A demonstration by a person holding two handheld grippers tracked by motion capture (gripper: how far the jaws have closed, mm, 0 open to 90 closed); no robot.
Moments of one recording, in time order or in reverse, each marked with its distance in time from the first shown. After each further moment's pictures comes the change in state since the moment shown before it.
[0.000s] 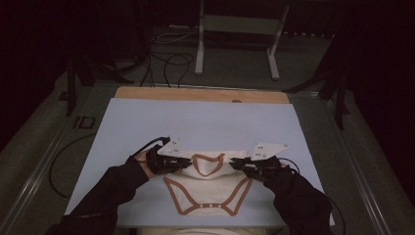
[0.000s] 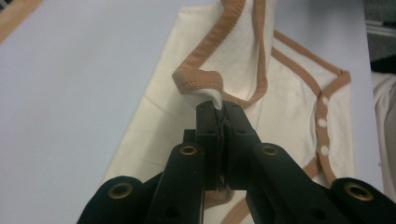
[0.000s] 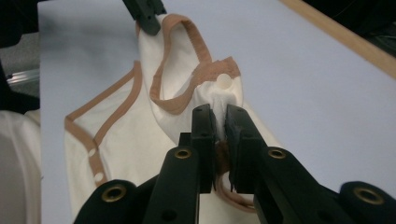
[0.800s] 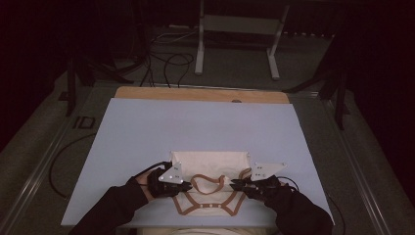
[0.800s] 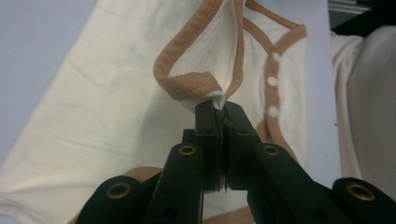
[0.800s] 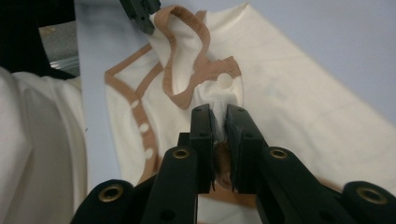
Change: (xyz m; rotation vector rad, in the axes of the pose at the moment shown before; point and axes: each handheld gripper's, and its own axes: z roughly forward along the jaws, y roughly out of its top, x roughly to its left) left arm -0.049 -0.035 0.023 0.033 -0.085 0.038; right arm 0.027 -0.048 0.008 0.043 0.099 0.042
